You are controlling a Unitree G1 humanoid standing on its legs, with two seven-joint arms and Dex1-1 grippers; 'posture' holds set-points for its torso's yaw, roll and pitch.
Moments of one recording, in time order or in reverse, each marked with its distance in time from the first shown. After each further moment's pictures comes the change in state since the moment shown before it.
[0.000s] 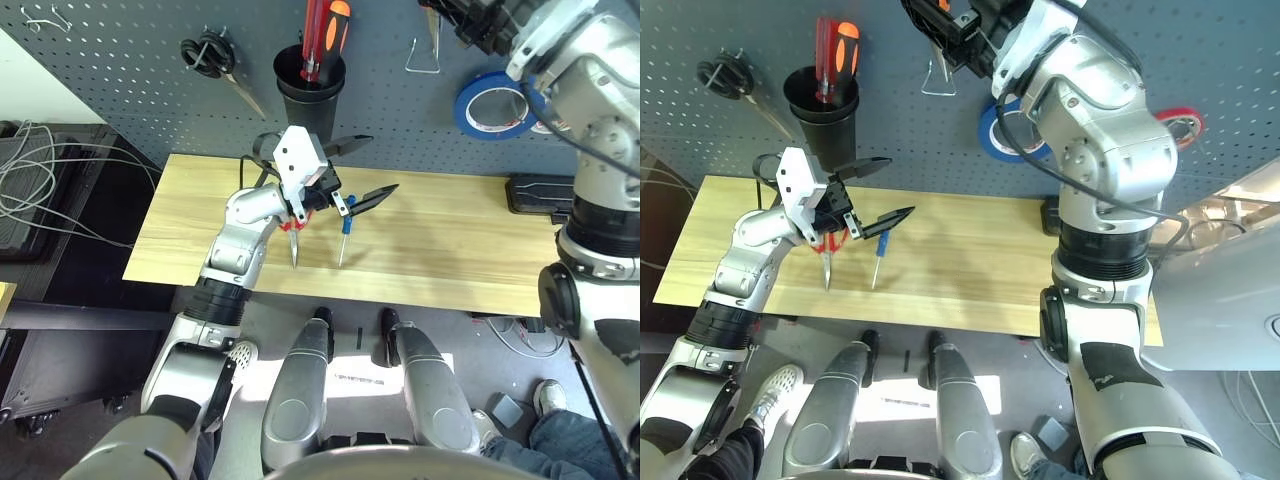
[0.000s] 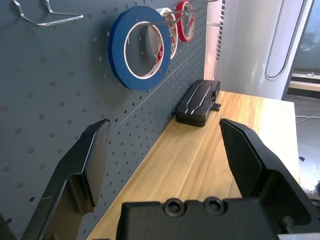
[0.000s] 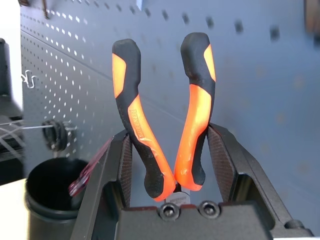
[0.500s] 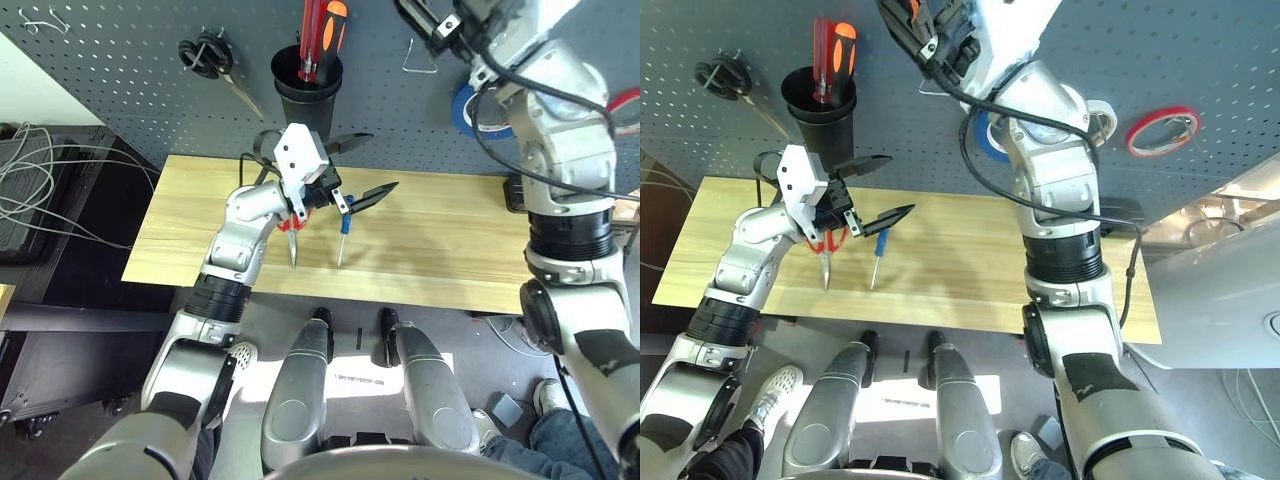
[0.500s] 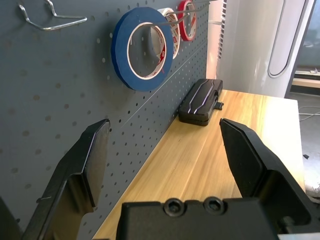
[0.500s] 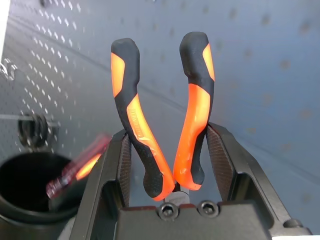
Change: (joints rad) left arm -0.009 0.012 0.000 0.002 0.004 -0.003 0.001; right arm 0.057 0.099 0.043 0.192 -0.157 -0.321 -0.043
